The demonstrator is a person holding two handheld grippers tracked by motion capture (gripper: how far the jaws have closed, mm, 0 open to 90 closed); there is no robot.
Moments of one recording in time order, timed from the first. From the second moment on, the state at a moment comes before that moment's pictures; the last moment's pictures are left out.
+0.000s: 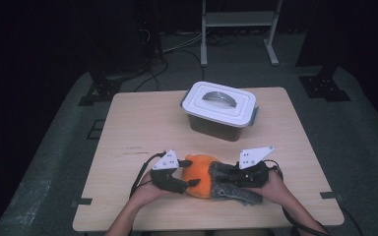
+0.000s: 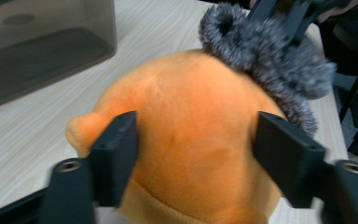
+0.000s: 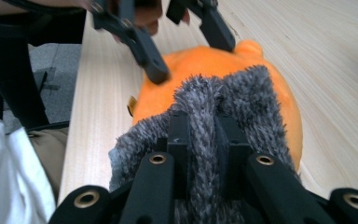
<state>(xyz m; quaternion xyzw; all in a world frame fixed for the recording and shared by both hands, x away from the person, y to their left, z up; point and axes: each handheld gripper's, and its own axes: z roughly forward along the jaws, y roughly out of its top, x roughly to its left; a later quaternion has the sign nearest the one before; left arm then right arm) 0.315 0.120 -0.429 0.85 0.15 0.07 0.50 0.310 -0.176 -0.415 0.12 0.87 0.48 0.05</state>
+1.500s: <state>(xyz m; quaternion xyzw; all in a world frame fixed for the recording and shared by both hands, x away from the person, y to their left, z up) 0.314 0.111 -0.429 0.84 0.15 0.08 0.51 0.307 -0.182 -0.409 0.11 0.87 0.47 0.10</state>
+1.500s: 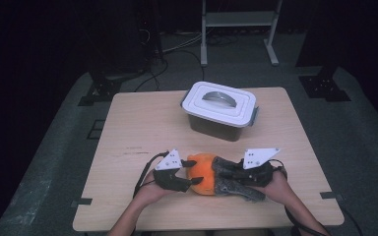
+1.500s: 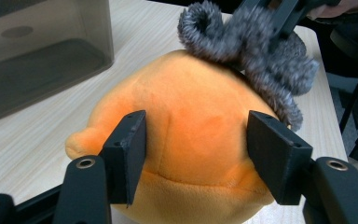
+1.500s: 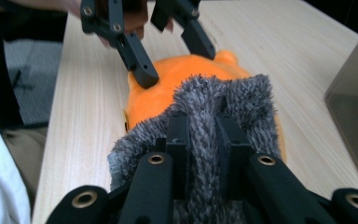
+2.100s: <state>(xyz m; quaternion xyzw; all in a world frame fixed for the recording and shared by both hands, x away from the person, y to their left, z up) 0.313 0.106 -0.427 0.84 0.14 0.09 0.51 0.301 -0.179 -0.401 0.09 0.86 0.50 0.09</state>
